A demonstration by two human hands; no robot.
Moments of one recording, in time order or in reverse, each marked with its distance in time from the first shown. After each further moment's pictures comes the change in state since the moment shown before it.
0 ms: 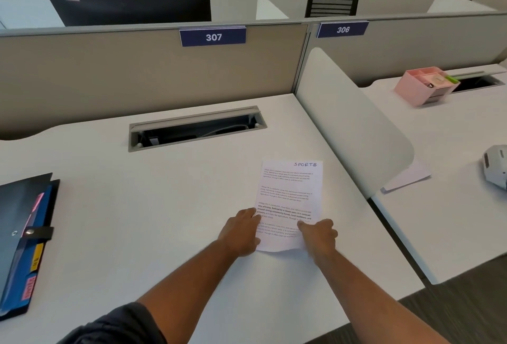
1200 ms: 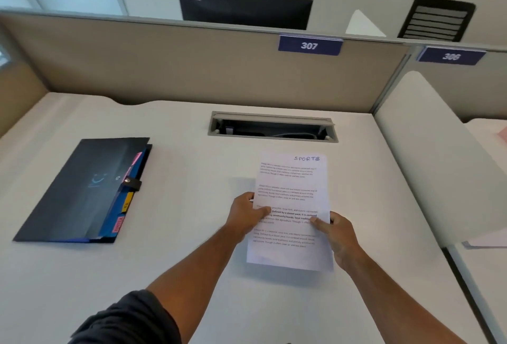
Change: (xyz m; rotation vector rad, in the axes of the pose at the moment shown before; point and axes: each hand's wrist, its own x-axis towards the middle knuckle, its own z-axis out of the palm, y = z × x) left_hand -0.070 -0.091 -0.039 -1.255 0.455 -0.539; right_hand -0.046 -0.053 0.055 0.272 -0.558 -0.373
